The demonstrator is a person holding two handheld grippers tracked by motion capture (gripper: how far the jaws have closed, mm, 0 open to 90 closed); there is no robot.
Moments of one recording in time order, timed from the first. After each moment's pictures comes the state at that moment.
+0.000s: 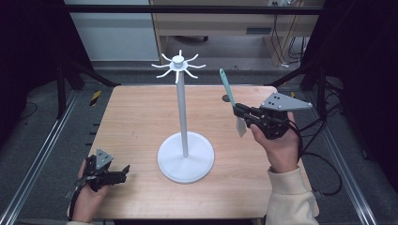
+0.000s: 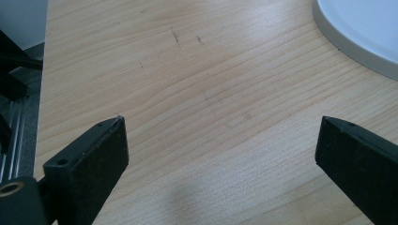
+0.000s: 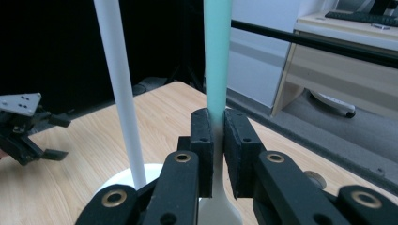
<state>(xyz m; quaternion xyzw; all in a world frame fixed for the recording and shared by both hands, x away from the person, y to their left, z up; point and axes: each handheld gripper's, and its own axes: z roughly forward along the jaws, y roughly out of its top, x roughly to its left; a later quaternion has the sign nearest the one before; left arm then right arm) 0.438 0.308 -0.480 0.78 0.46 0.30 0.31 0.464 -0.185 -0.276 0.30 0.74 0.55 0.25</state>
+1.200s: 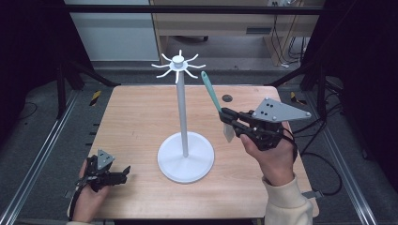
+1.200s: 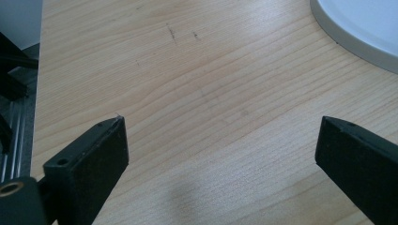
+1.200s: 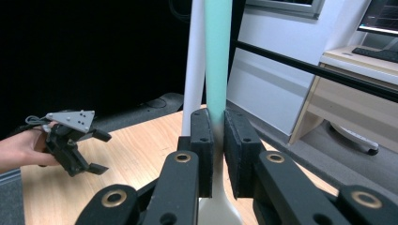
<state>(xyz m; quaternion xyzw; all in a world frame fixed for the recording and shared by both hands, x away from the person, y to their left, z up) 0.438 0.306 -0.481 0.78 0.45 0.30 0.31 0.423 -0.152 -0.249 0.23 0.74 0.58 0.25</state>
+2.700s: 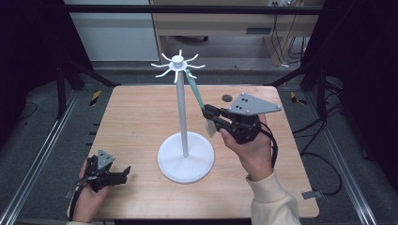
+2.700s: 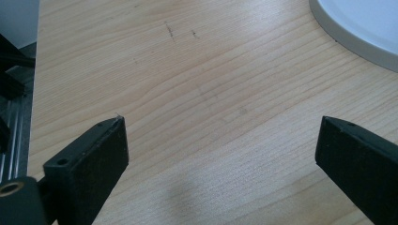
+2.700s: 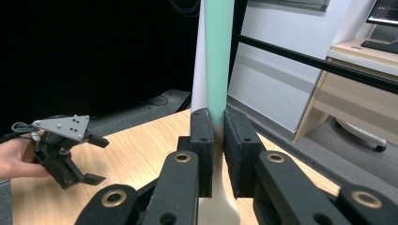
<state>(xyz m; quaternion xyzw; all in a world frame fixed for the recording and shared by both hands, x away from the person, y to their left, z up) 0.438 0.306 -0.482 0.78 0.45 0.30 0.31 0.445 -0.113 -0.258 0.24 0.75 0.57 0.25</state>
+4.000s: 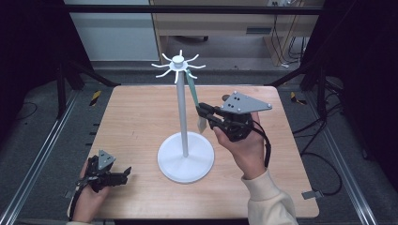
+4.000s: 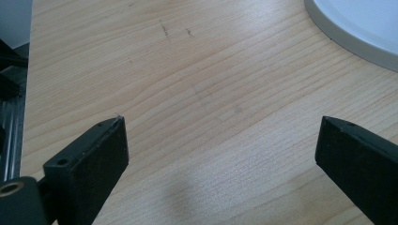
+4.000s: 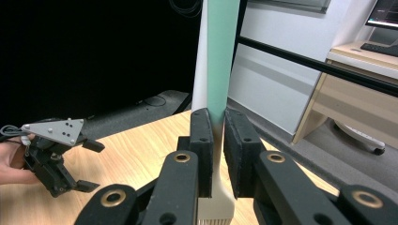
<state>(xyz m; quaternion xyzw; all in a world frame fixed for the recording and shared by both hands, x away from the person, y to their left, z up) 0.438 0.305 -0.483 0.79 0.45 0.29 0.31 0.453 -0.100 -0.262 0.23 0.75 0.57 0.25</state>
